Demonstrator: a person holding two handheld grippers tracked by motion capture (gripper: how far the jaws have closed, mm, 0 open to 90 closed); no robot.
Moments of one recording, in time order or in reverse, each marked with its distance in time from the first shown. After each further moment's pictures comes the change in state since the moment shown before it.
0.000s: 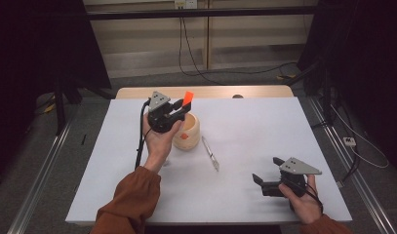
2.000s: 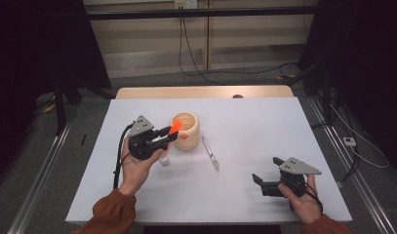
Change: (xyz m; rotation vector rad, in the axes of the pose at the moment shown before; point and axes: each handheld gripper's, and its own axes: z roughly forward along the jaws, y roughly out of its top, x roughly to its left) left arm 0.000 -0.033 -0.076 0.128 -0.102 0.061; right arm 0.001 0.000 0.000 0.004 -0.004 -0.001
